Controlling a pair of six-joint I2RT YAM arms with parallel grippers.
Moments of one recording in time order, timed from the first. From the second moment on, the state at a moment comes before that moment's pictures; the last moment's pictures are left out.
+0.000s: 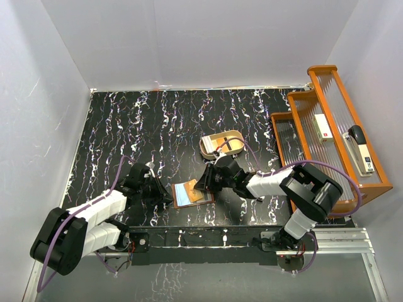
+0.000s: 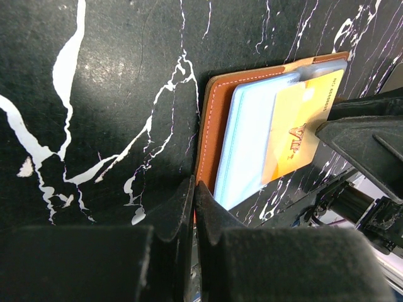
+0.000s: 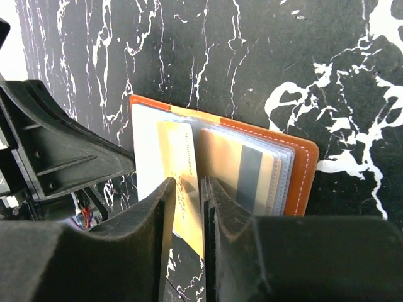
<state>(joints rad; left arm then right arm) -0.44 1.10 0.29 -0.14 0.36 -0.88 0.82 1.61 0.58 0.42 -0.22 0.94</state>
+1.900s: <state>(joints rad) -0.44 1.12 0.25 -0.05 0.41 -0.92 0.89 1.56 0.65 0.21 -0.15 0.84</state>
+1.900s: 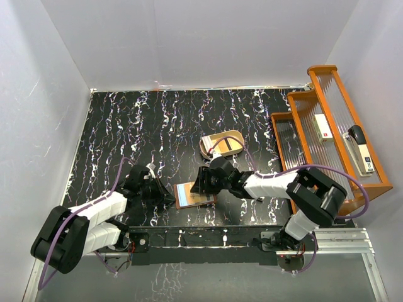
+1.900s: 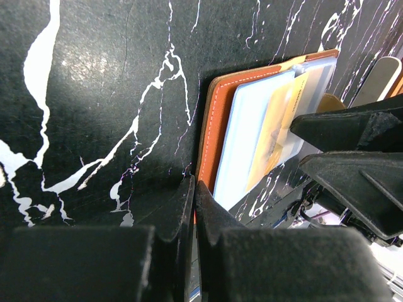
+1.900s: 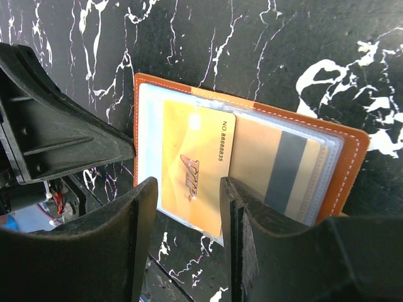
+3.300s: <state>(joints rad) -0.44 1.01 0.38 -0.26 0.35 -0.85 0.93 1.52 0.84 0.01 -0.03 0.66</state>
